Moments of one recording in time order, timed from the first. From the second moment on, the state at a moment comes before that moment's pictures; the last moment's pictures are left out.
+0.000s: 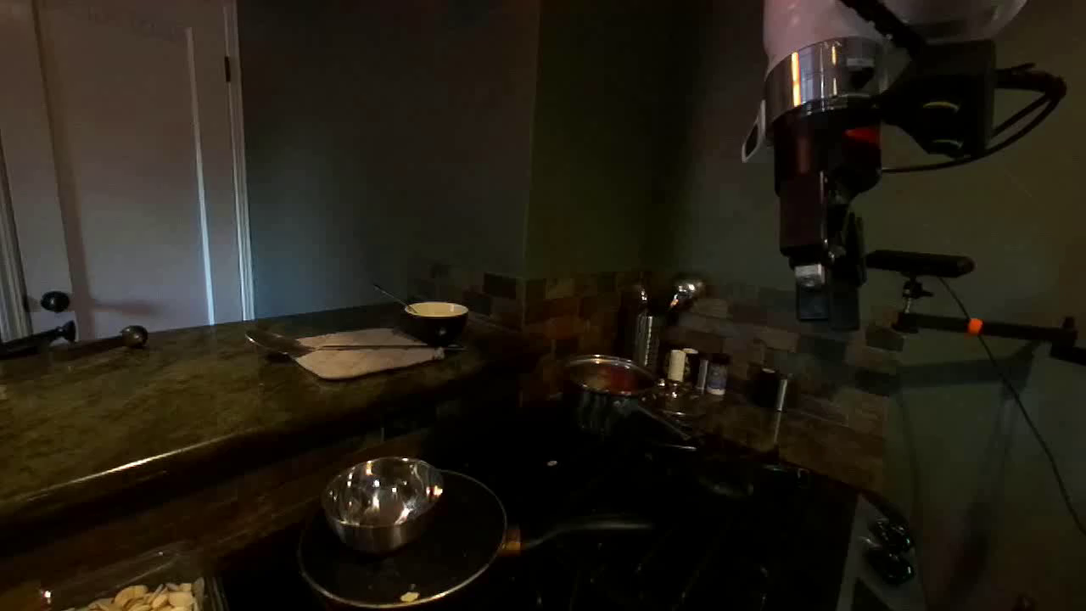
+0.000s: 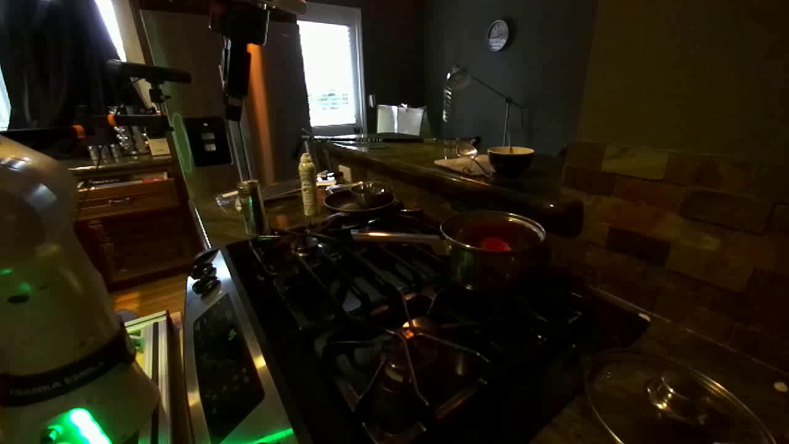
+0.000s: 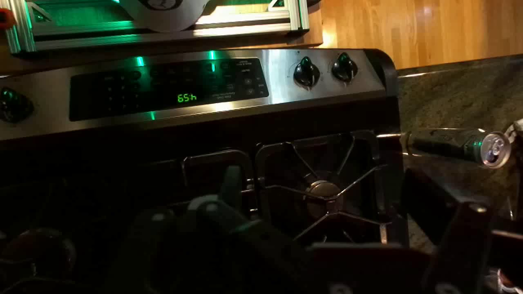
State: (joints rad) arm 0.05 -0.77 0.01 -2.36 0.23 1.41 0.18
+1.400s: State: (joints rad) arm 0.06 -0.61 0.32 -2.36 0.48 1.91 0.44
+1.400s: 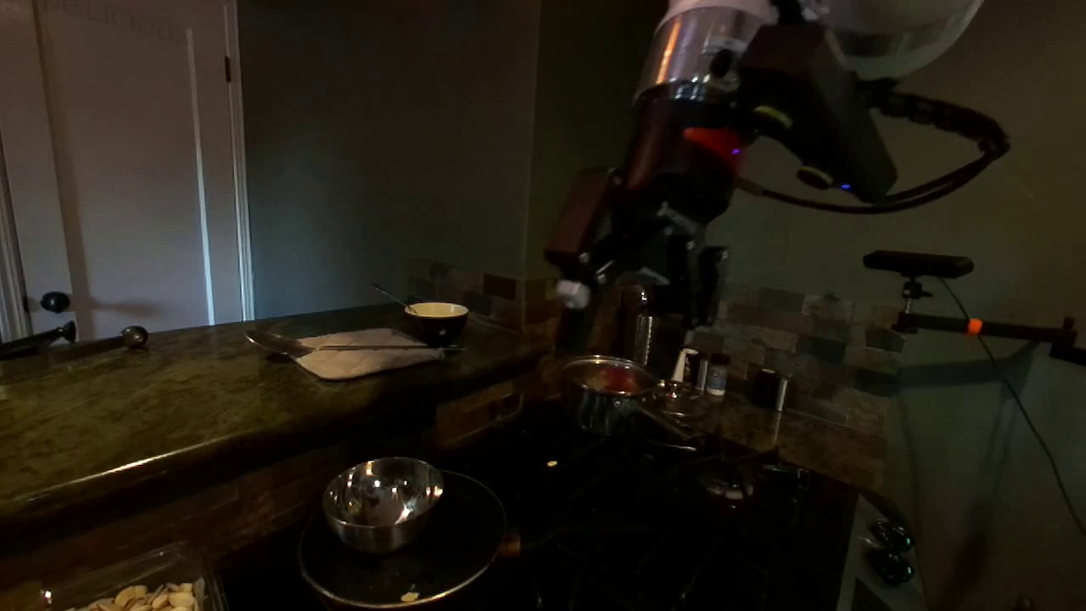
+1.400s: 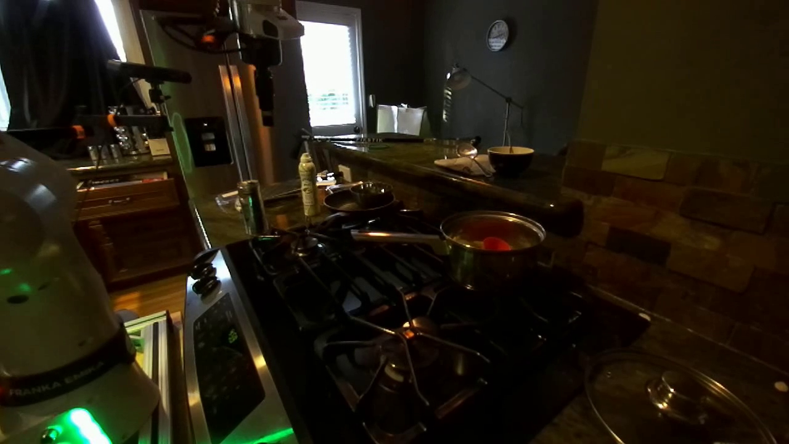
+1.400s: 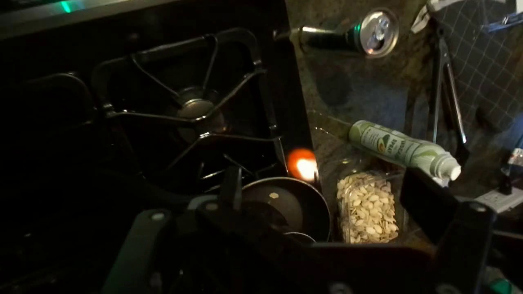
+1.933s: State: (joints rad) arm 0.02 -0.34 0.34 -2.29 0.22 2.09 0.54
